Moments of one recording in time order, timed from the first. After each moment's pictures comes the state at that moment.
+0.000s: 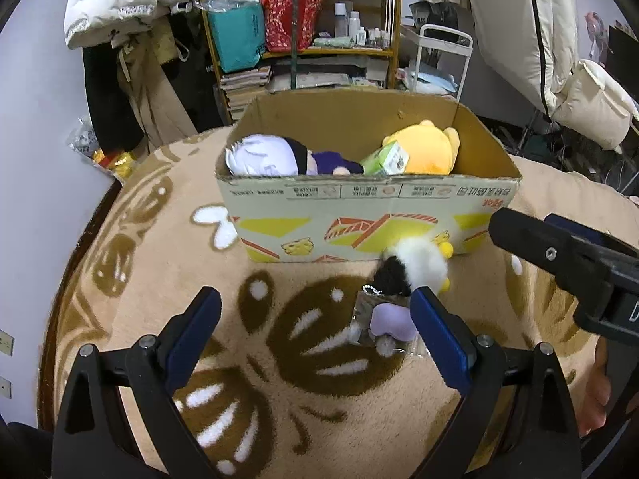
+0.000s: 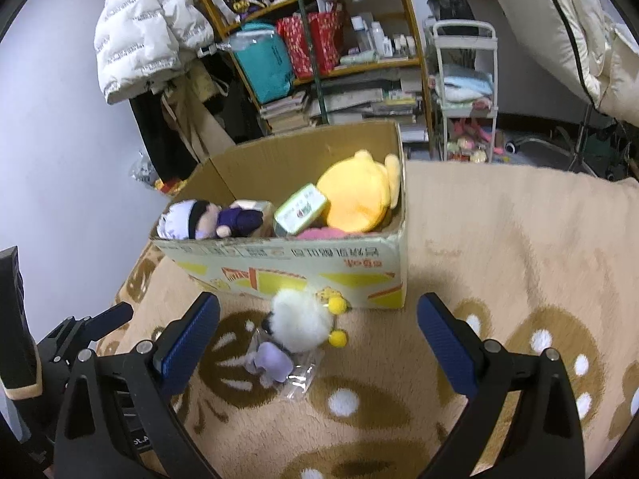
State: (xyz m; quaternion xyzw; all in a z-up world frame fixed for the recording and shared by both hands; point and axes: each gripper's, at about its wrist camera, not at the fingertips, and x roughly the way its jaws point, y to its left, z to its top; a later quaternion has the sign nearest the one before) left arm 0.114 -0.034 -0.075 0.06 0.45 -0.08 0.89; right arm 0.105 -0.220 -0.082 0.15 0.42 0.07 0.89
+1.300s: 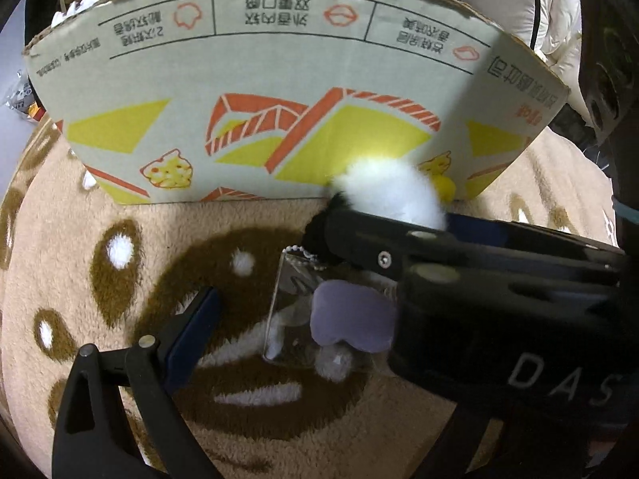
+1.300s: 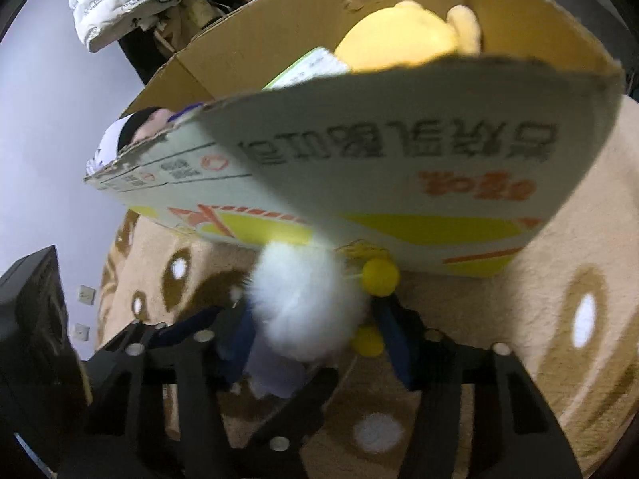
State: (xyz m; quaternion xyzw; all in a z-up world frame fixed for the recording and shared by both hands) left arm 0.154 -0.086 -0.177 0.03 0.54 -0.14 0.83; right arm 0.164 -0.191 -0.176 0.17 0.53 0.15 0.82
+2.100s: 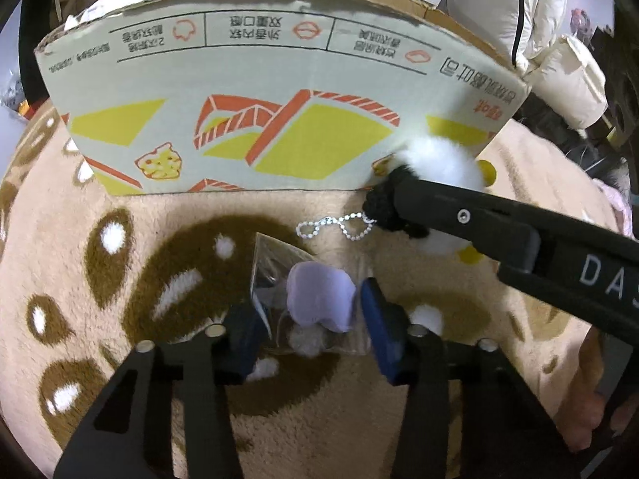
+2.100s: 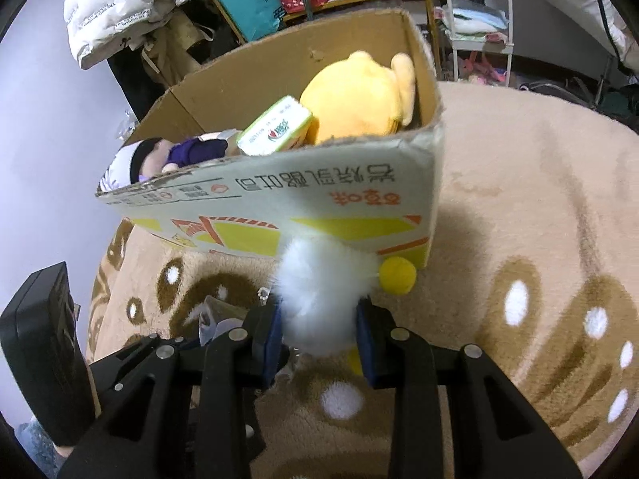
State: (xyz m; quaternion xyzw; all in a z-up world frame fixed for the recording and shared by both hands) left arm 0.130 -0.085 -0.169 0.00 0.53 -0.18 0.83; right arm 0.137 -0.212 -0.144 0.16 0.51 0.09 0.84
